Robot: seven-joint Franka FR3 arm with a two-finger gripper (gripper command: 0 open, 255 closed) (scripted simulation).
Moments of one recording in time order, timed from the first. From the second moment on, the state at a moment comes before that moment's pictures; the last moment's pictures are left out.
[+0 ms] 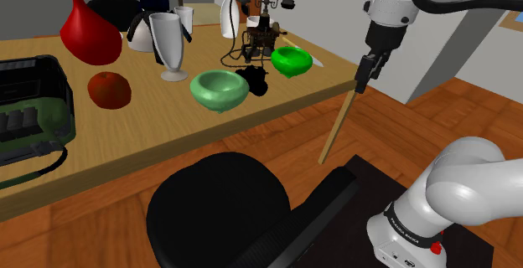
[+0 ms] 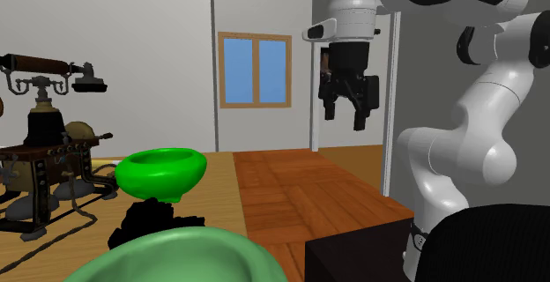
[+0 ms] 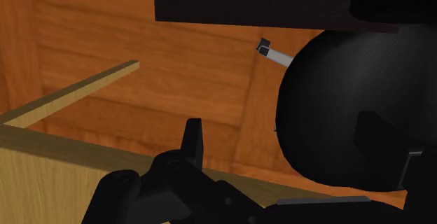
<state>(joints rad) -0.02 -0.83 0.04 -2.43 -0.10 1.54 -0.08</state>
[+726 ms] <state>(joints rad) 0.00 -0.51 0.07 -2.30 -0.06 1.75 -0.03</state>
